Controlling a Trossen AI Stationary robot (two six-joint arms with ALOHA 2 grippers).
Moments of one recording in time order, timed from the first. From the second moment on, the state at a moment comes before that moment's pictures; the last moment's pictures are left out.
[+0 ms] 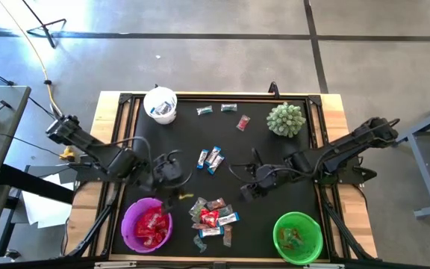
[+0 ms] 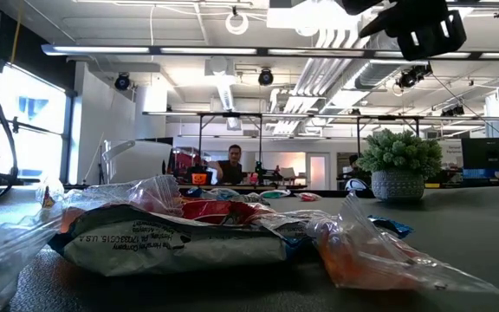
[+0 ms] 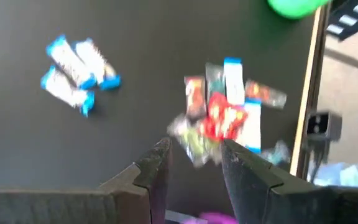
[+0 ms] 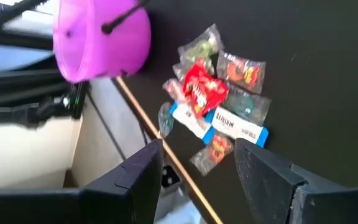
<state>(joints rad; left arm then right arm) -0.50 1.43 1.40 -0.99 -0.32 -0.75 0.37 1.41 1.05 -0.37 -0.02 1.35</state>
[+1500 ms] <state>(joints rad) -0.45 1.87 1.40 -0.58 -0.04 -1.15 0.66 1.40 1.72 -1.57 0.32 1.06</state>
